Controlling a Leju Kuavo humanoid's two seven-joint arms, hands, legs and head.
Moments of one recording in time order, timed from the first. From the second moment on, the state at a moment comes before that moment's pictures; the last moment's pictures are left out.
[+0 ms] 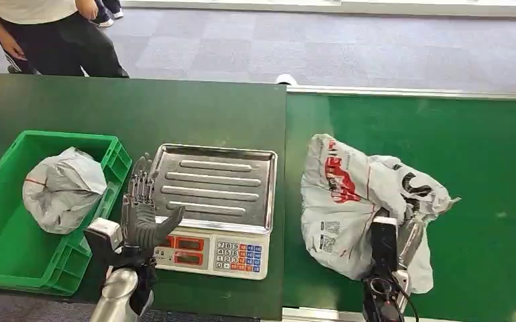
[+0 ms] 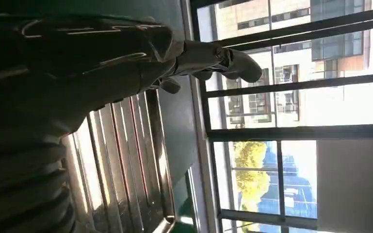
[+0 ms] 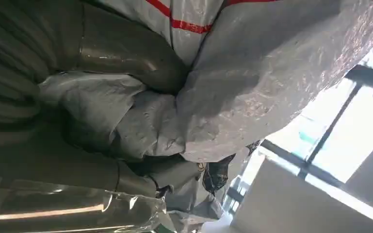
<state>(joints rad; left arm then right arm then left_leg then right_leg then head) -0.15 -0.15 -0.15 -1.30 -0.01 0.13 -0.70 -0.26 0.12 -0.09 -0.86 0.27 -0.62 -0.69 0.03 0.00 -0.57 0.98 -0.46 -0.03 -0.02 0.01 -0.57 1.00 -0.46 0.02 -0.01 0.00</state>
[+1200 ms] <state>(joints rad) -0.19 -0.15 -0.17 -1.29 0.03 0.13 -0.70 -0.15 0.05 0.10 -1.59 0.64 -0.66 -0.70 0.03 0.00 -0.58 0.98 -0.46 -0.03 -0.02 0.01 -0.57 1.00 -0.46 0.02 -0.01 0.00</state>
